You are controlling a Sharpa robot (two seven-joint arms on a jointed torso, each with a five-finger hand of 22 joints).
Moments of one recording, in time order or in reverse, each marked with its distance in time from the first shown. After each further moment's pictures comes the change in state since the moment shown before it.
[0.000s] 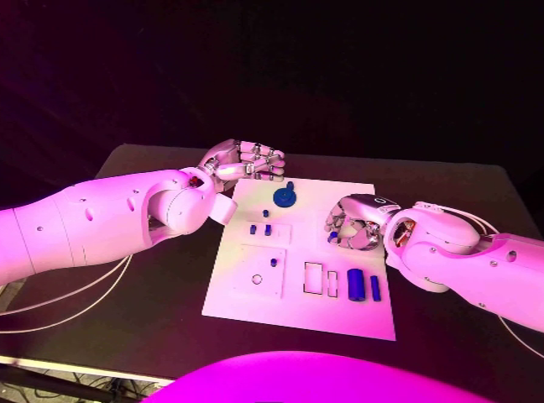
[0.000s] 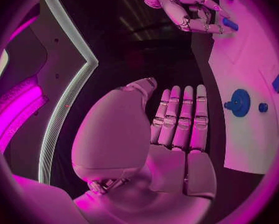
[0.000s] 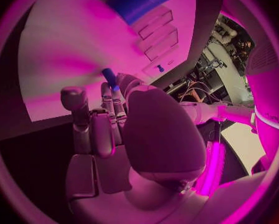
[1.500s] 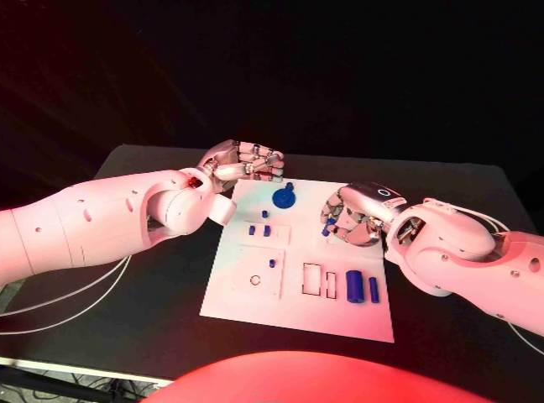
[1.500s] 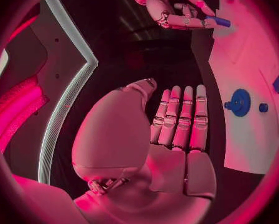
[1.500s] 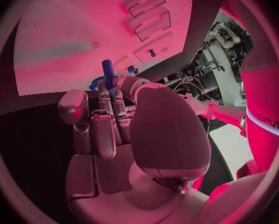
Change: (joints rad) left arm 0.000 0.000 -0.001 0.000 0.000 0.002 -0.003; left_hand -0.011 0.011 0.003 0.003 0.000 0.004 0.004 0.000 -0.003 0.000 0.000 0.000 0.000 0.000 0.000 -0.004 0.000 0.000 0.007 0.000 -0.007 -0.007; right arm 0.025 -0.058 0.015 0.136 -0.081 -0.109 -0.008; right_hand -0.082 -0.010 0.264 -0.133 -0.005 0.079 -0.026 0.088 0.066 0.083 0.047 -0.039 0.008 -0.003 -0.032 0.015 0.044 -0.016 0.022 -0.029 0.095 0.125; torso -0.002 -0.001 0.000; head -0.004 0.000
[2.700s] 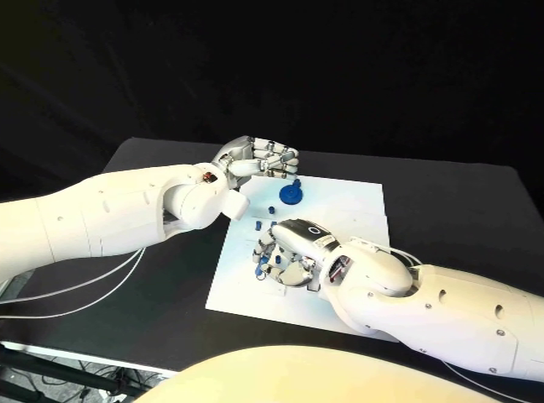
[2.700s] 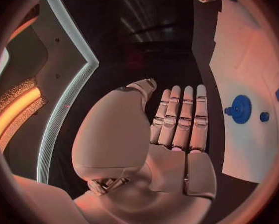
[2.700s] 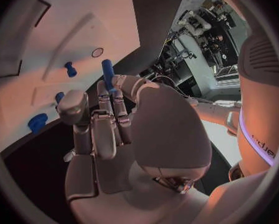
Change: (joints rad) left arm 0.000 0.028 -0.002 -0.011 0.000 0.002 0.001; left_hand 0.000 0.000 0.000 0.000 0.000 0.000 0.000 -0.004 -0.001 0.000 0.000 0.000 0.000 0.000 0.000 -0.004 0.000 0.000 0.000 0.000 -0.001 -0.002; right arm -0.161 0.259 0.000 -0.041 0.044 -0.051 0.065; right_hand -0.017 -0.006 0.037 -0.037 -0.002 0.000 0.000 0.005 0.003 0.000 0.000 -0.007 0.020 0.000 0.000 0.000 -0.005 0.000 0.003 -0.003 0.002 -0.001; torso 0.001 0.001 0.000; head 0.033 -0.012
